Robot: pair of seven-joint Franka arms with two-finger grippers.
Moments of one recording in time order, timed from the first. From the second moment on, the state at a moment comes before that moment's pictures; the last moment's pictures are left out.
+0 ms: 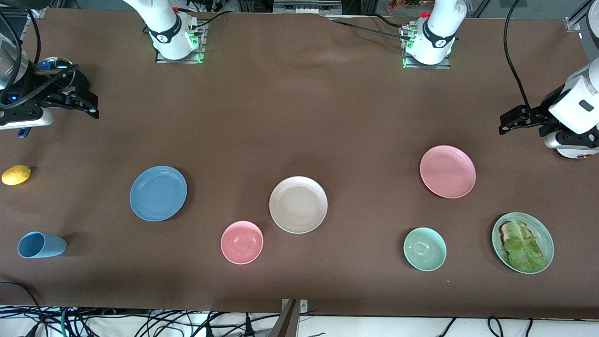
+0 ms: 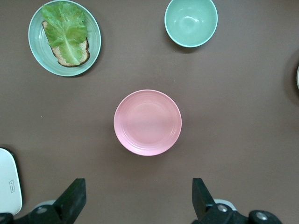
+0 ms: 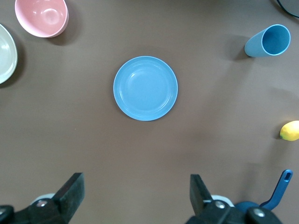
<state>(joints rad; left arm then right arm) -0.05 0.06 0.05 -1.62 0.00 1.62 0.03 0.16 0.05 -0.06 -1.52 -0.05 1.56 -0.05</state>
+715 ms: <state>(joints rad) -0.05 0.06 0.05 -1.62 0.00 1.62 0.03 0.16 0.06 -0.06 -1.52 -0.05 1.56 -0.04</state>
